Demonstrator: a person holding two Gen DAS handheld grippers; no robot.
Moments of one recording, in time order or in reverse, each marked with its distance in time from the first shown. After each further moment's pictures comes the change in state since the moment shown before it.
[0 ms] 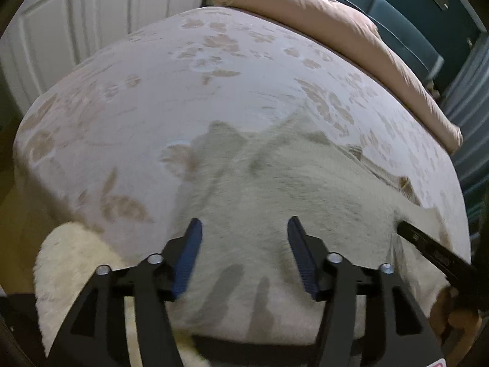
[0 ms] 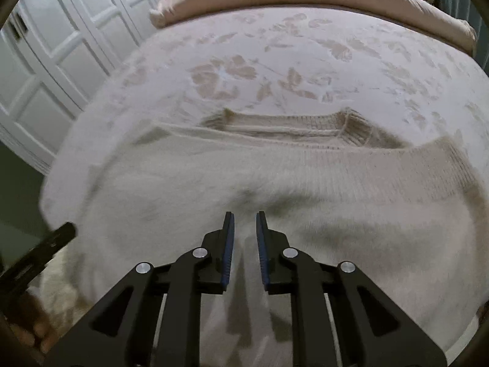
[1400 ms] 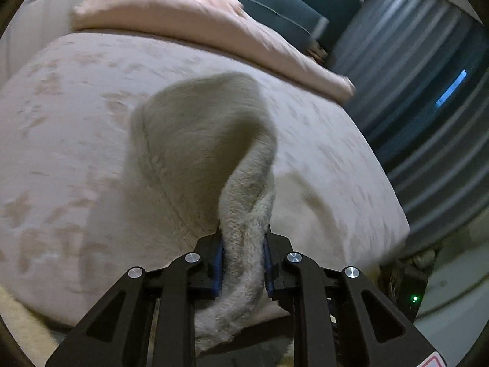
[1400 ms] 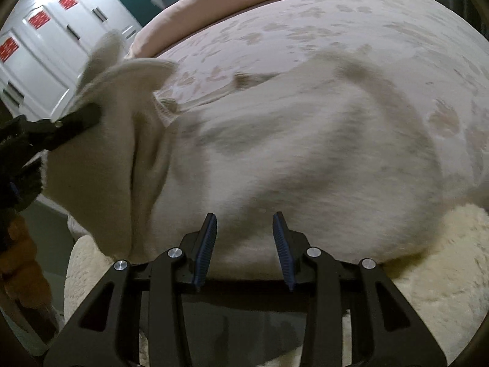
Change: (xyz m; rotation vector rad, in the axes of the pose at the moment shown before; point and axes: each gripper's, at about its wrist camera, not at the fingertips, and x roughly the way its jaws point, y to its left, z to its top) left arm -0.025 -0.211 -0.016 0.346 0.056 -0.462; right arm -0.080 -0.113 -0.106 0.273 -0.072 0.071
